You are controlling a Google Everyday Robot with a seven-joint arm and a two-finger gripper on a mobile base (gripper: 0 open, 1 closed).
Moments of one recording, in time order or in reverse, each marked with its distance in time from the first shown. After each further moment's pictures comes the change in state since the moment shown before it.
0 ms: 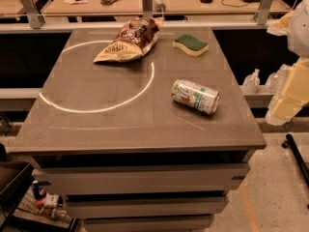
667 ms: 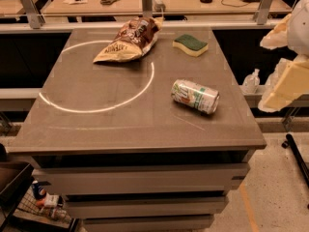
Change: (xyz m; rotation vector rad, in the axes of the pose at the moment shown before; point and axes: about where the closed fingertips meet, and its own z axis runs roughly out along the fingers) arm -0.002 0.000 -0.003 0.012 -0.004 -0.002
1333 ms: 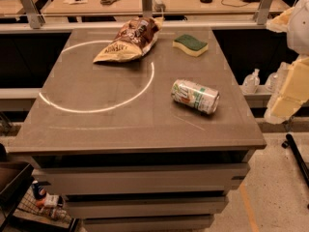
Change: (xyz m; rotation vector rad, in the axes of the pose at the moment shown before) arm -0.001 0.000 -0.002 0.007 -0.002 -0.001
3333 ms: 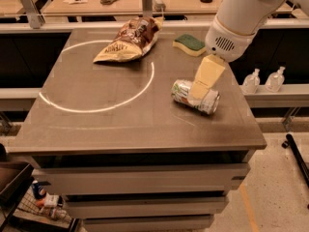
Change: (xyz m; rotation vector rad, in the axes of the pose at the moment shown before) arm -0.071 -0.038 0.127 -0.214 0.047 0.281
